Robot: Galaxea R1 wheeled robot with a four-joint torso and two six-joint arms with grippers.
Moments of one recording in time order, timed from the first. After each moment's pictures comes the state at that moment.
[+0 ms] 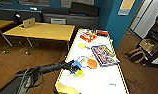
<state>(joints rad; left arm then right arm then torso) 0.27 2.81 -2.02 0.19 0.59 -1.00 -1.28 2.56 -1.90 -0.65 0.09 0.94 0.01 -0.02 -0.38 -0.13</state>
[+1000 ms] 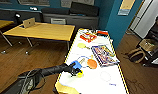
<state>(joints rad) 0.31 2.83 -2.03 0.20 0.58 -1.00 -1.28 2.57 -1.91 -0.65 0.09 0.94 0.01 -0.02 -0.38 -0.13</state>
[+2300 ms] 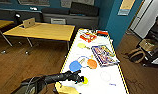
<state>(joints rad) 0.41 2.84 -1.89 0.36 0.59 -0.99 -1.27 2.63 -1.98 -0.66 0.09 0.94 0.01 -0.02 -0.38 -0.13</state>
